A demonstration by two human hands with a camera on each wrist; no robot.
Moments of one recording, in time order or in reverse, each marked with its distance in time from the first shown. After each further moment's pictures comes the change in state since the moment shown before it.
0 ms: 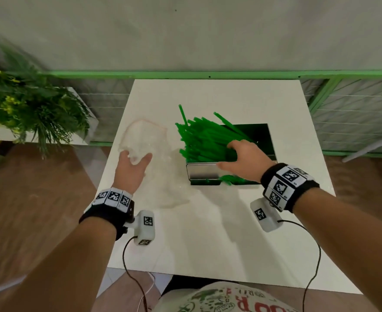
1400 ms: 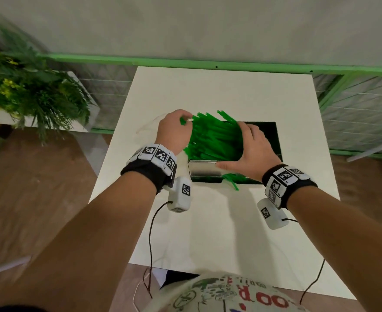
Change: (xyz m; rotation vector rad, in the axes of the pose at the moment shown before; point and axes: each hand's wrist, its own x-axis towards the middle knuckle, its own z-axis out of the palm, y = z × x) left_hand -0.013 0.111 0.088 0.274 -0.093 0.436; right_hand 0.021 0.023 0.007 -0.032 0.215 -0.107
